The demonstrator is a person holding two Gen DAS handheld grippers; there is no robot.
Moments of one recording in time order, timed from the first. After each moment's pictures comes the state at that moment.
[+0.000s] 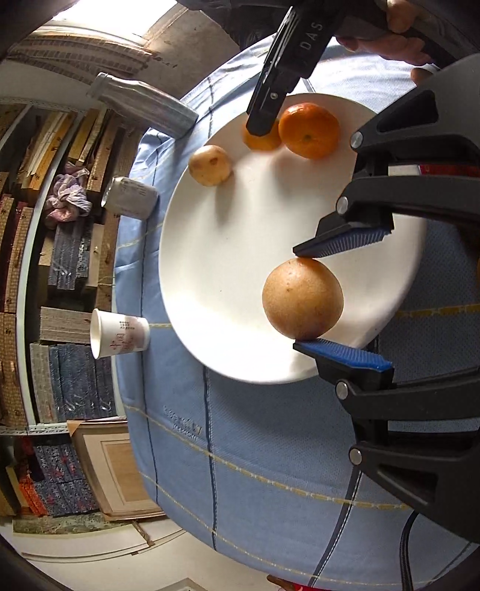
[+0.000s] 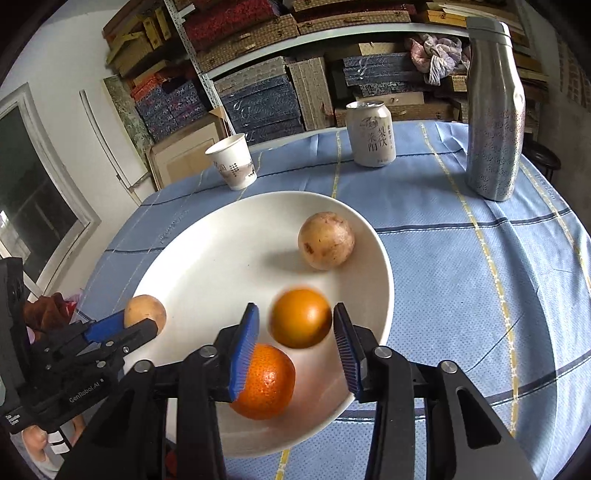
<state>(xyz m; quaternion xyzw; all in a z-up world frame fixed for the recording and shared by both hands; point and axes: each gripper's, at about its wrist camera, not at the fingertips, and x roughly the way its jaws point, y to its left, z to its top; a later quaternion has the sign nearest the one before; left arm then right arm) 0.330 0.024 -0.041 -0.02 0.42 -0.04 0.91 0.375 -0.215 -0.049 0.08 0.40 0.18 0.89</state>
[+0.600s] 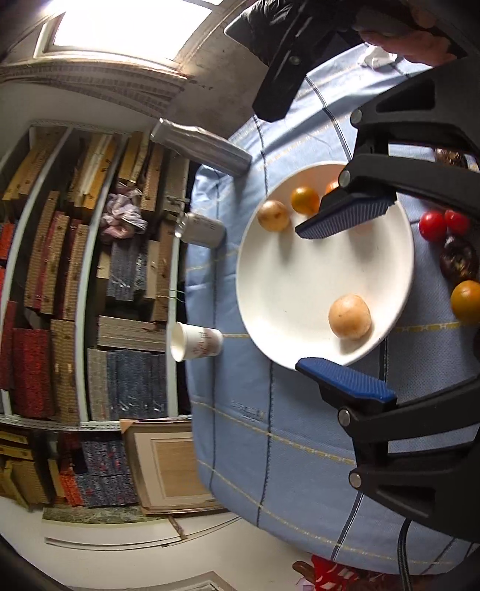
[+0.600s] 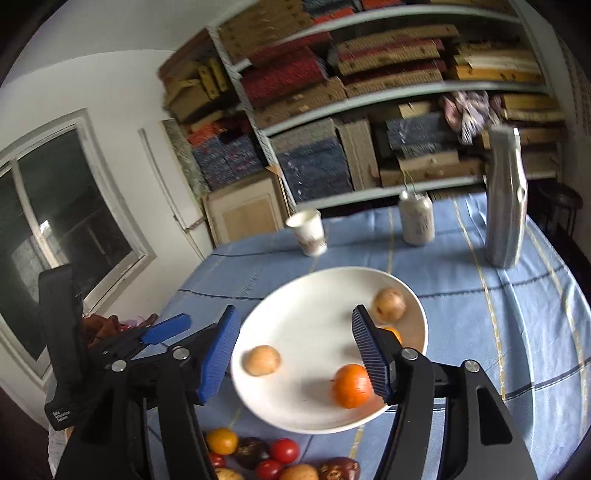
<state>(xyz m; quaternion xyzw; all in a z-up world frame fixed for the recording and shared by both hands) 0.269 0.021 0.047 -0.03 0.32 -0.06 0.95 0.289 -0.214 0.054 0.10 0.28 0.26 0.92</state>
